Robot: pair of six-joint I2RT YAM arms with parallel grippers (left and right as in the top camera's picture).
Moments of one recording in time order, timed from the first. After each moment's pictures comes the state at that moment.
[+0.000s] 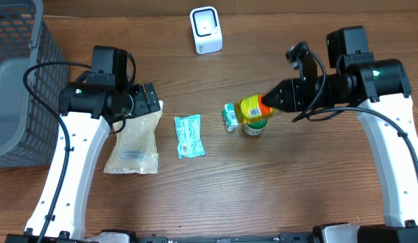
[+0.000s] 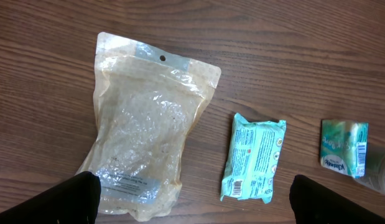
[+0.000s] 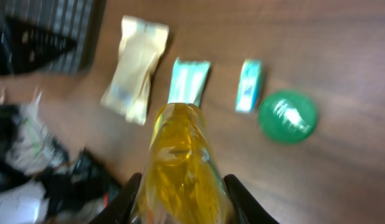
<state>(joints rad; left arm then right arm) -0.12 1.47 1.40 -1.09 -0.01 -0.41 0.12 1.53 1.62 -1.27 -0.63 -0.03</state>
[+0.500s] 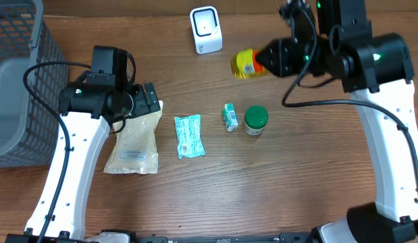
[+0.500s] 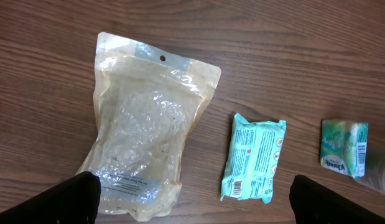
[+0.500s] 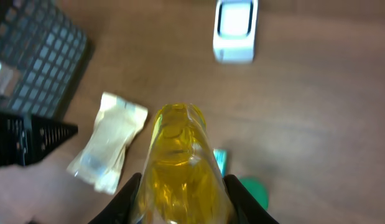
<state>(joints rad) -0.12 1.47 1.40 -1.09 -0.01 -0.41 0.27 1.68 2.08 -1.26 -0.34 0.09</state>
